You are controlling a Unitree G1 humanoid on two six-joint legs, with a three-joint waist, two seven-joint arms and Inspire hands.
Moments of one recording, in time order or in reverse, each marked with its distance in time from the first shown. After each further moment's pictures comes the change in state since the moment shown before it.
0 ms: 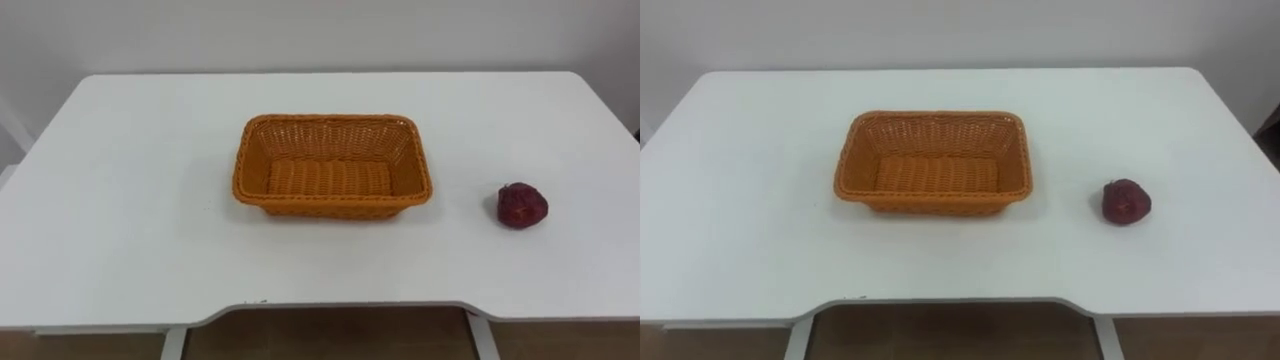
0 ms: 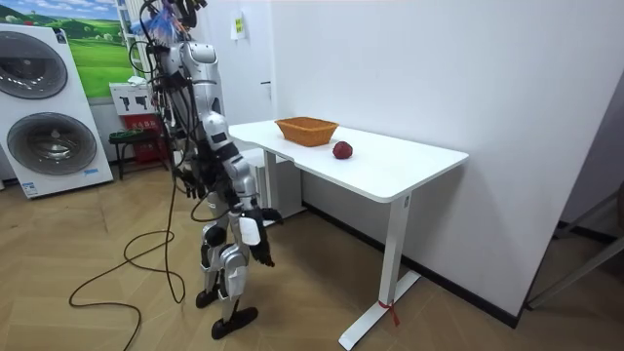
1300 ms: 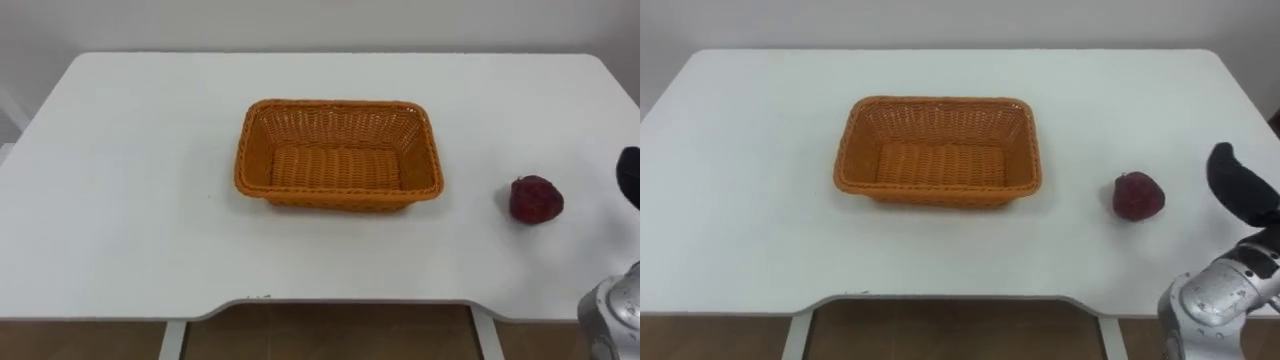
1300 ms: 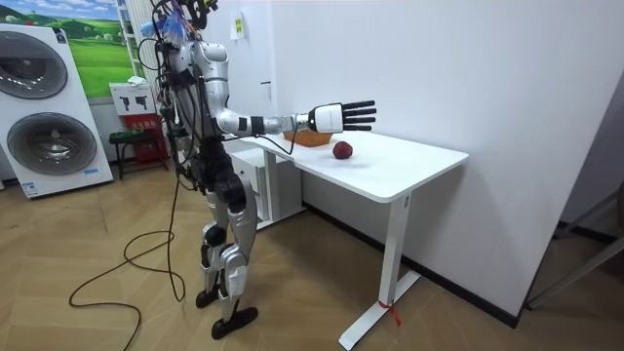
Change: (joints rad) left arm 0.009 0.030 -0.095 -0.121 0.047 -0.083 0.049; right arm -0.058 -0.050 0.202 -1.089 -0.882 -0.251 -0.439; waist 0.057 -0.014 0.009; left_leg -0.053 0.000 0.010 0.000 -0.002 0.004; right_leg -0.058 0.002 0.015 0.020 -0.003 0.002
